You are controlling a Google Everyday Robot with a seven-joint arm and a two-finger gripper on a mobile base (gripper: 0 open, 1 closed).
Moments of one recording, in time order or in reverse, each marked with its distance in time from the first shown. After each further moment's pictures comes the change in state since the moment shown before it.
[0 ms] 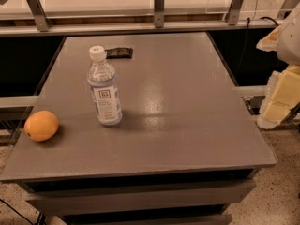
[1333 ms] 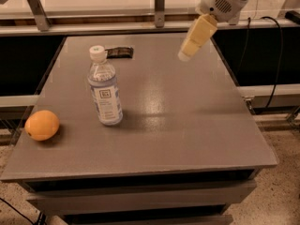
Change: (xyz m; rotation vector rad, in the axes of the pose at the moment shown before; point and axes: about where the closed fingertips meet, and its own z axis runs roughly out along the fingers) arm -0.140 -0.147 0.063 0.014 -0.291 0.072
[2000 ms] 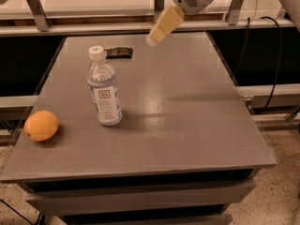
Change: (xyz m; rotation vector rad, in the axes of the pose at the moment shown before) arm -0.078 -0.026 0.030 0.095 -0.187 0.051
